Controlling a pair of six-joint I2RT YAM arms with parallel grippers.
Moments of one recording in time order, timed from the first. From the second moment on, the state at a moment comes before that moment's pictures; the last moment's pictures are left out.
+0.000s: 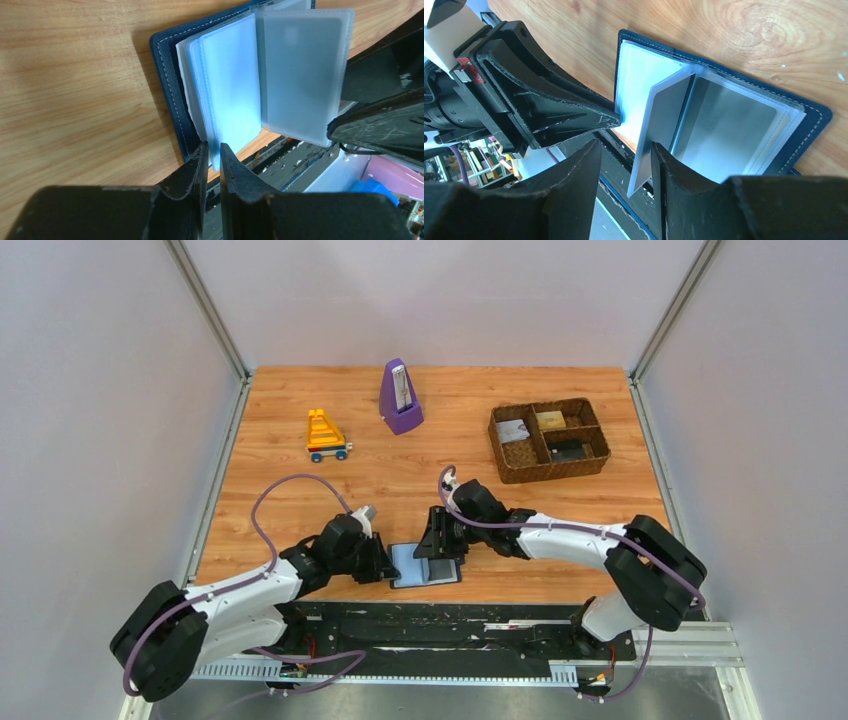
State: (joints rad) left arm -0.73 1.01 0.27 -0.06 0.26 -0.88; right arm 0.88 1.49 0.72 0.03 -0.35 0.88
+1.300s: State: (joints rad) left arm -0.73 1.01 0.33 -0.11 0.18 -0.86; right arm 0.89 1.56 0.75 0.01 -0.32 0.86
